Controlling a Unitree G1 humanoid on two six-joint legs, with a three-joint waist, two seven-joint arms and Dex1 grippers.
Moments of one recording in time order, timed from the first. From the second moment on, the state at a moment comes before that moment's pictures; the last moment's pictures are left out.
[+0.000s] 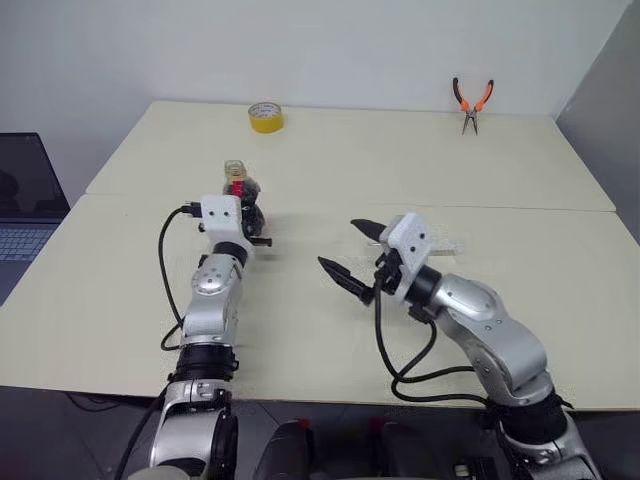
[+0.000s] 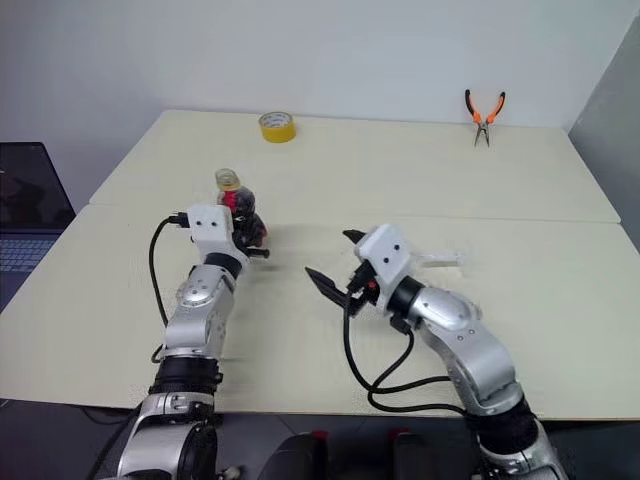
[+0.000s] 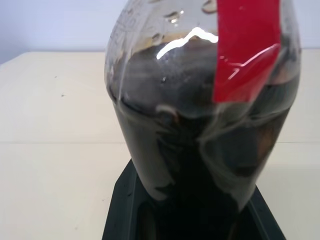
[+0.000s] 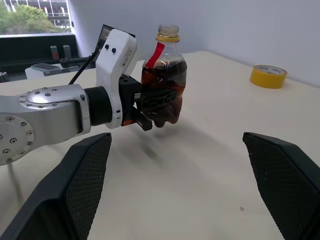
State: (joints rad) left arm -0.55 0.22 0.21 0.41 -0.09 0.05 -0.12; right arm -0.38 -0.25 0.27 -0.46 0.27 0.57 0.45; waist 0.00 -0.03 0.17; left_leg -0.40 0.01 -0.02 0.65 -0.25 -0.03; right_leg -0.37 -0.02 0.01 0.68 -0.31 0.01
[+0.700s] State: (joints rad) left arm -0.66 0.24 0.24 0.67 -0.13 -0.10 -0.21; right arm -0.41 -0.24 0.29 -0.43 0.25 0.57 0.46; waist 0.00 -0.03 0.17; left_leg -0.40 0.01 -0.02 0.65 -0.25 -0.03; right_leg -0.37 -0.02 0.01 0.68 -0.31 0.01
